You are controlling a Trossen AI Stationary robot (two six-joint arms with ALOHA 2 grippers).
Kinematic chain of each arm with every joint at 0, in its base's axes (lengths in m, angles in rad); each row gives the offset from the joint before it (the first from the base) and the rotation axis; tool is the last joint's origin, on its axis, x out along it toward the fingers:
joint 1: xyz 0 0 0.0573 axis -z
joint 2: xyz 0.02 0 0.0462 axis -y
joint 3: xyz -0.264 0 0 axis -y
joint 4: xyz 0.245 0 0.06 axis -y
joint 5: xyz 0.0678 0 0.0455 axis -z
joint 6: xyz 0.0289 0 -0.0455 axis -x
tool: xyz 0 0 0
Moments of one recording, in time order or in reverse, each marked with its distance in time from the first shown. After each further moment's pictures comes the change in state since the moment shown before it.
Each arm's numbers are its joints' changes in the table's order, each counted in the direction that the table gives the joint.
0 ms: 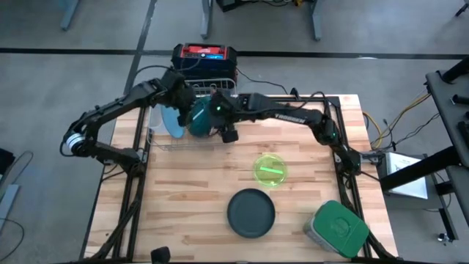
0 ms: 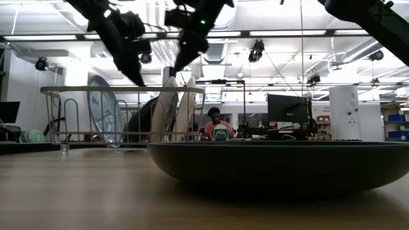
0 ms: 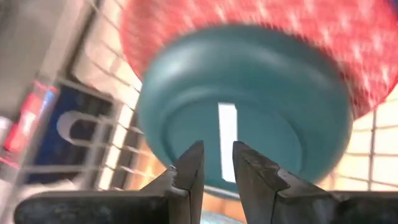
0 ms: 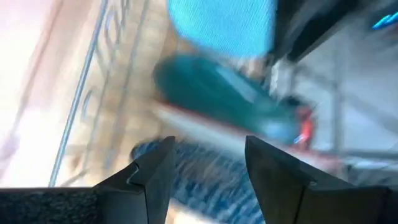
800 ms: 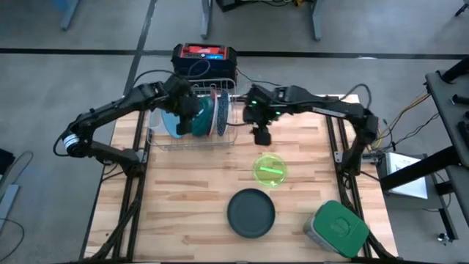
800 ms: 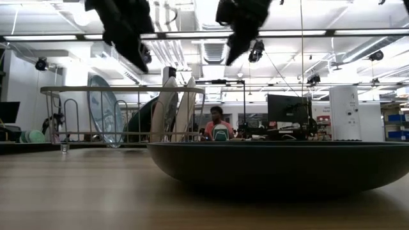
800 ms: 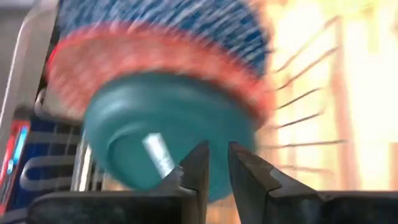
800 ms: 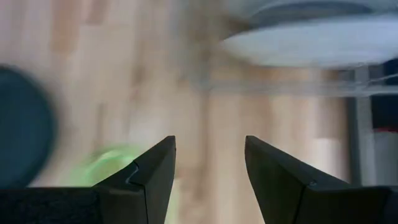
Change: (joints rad) left arm 0.175 0.029 0.112 -0.178 0.022 -0.010; right arm 0.080 0.443 -0.553 -0.083 -0.262 -0.283
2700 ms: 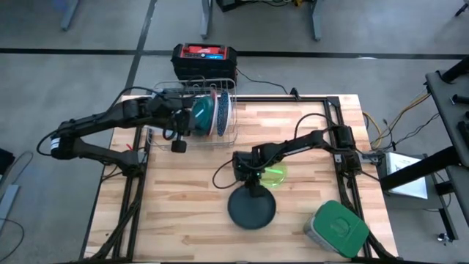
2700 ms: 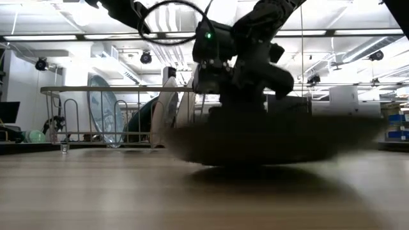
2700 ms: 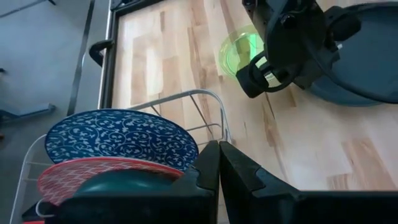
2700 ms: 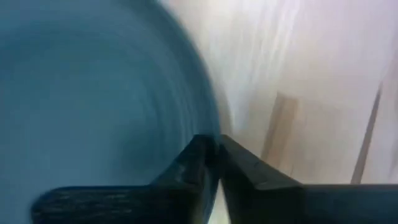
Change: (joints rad) left arm 0.328 0.180 -0.002 0.078 -0.058 0.060; right arm -0.312 -0.252 -0.455 0.558 -0.251 -0.187
